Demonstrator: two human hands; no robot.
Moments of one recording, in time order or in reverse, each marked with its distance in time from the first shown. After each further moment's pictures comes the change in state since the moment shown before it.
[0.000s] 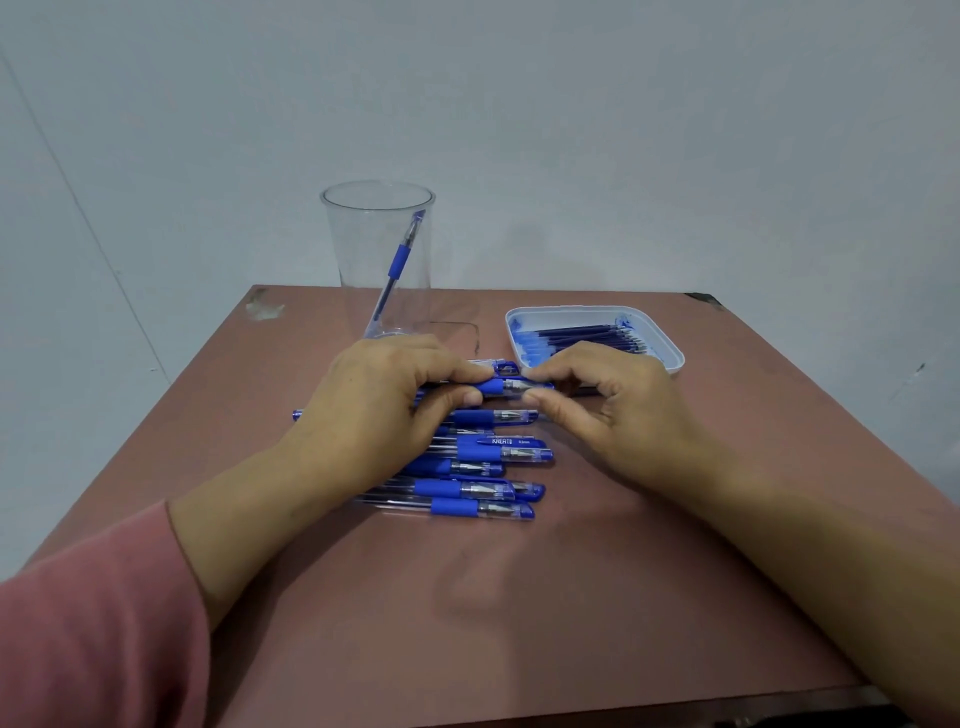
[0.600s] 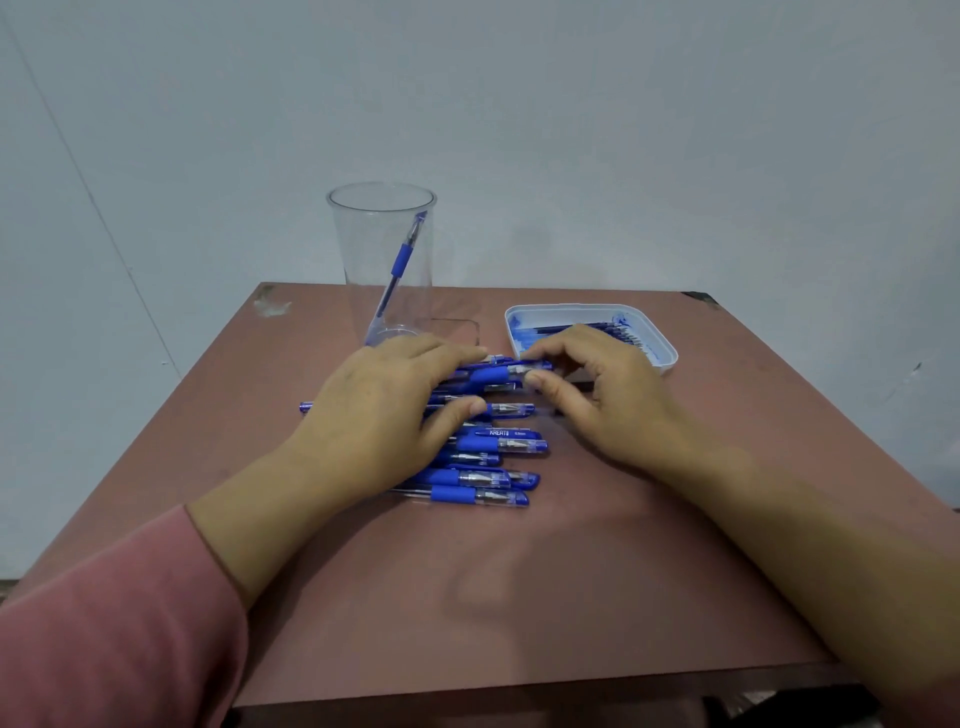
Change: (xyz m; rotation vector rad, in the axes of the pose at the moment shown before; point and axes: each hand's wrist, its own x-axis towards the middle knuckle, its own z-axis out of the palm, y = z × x) left_hand -0.008 0.011 -0.003 0.238 -0.126 -0.047; right_hand 0.004 0.005 0.000 -0.018 -0.050 0.095
